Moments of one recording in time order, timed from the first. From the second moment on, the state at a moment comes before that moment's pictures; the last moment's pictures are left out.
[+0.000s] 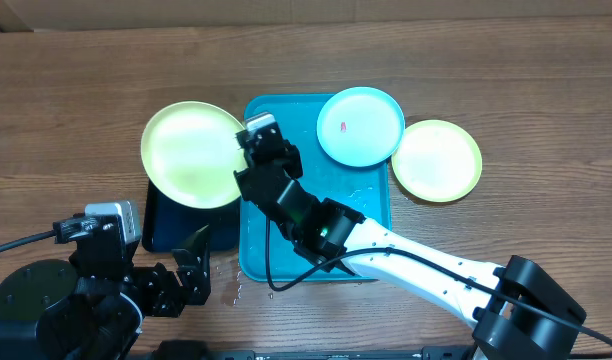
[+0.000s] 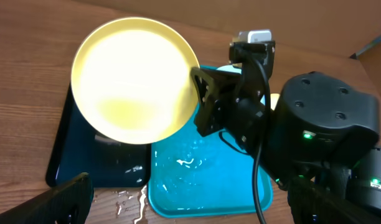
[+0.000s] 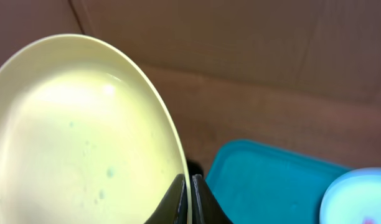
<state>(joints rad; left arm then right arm) -0.04 0.72 1.47 -1.34 0.21 -0.25 1.00 1.74 1.21 0.15 0.52 0.33</state>
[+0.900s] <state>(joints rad) -0.04 0.72 1.47 -1.34 0.21 -0.25 0.46 1.45 1.21 -0.57 0.22 0.71</state>
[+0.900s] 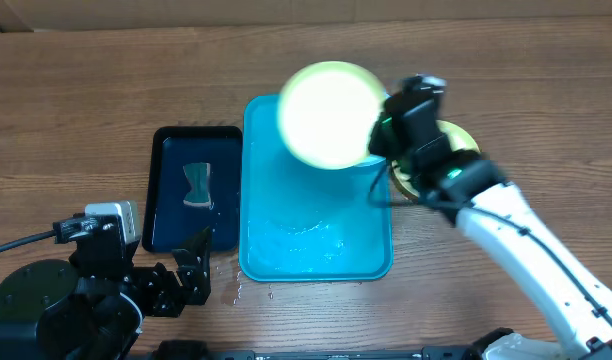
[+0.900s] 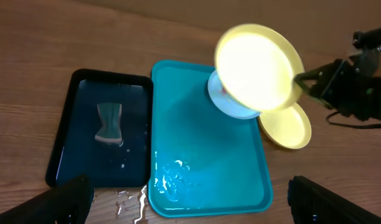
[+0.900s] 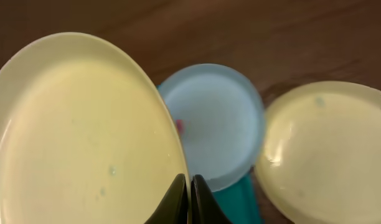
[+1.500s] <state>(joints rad) -0.04 0.72 1.47 -1.34 0.21 -0.25 -0.07 1.46 1.09 -0.77 0.14 0.73</state>
